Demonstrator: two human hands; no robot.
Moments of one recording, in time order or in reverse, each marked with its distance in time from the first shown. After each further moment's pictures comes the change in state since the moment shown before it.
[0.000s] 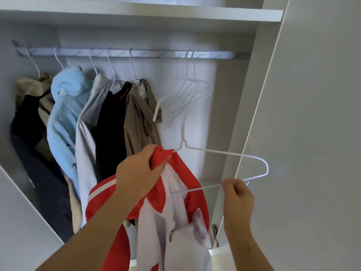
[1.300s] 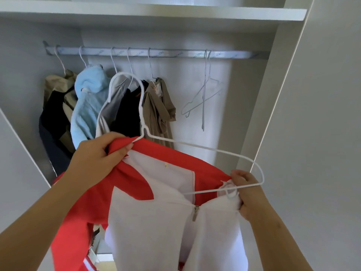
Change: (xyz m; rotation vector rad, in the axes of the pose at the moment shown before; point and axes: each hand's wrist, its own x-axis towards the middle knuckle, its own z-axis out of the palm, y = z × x) left_hand 0.003 -0.071 -0.089 -0.137 -0.049 -0.080; right_hand 0.025 -0.021 0.007 0.403 -0.313 0.511
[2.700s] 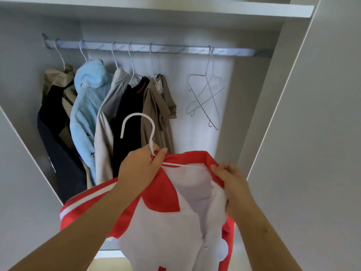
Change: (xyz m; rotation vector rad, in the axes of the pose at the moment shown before) left_hand -0.008 0.023 0.079 0.080 -0.034 -0.077; right_hand -0.020 0.009 0.036 -0.265 -0.075 -0.178
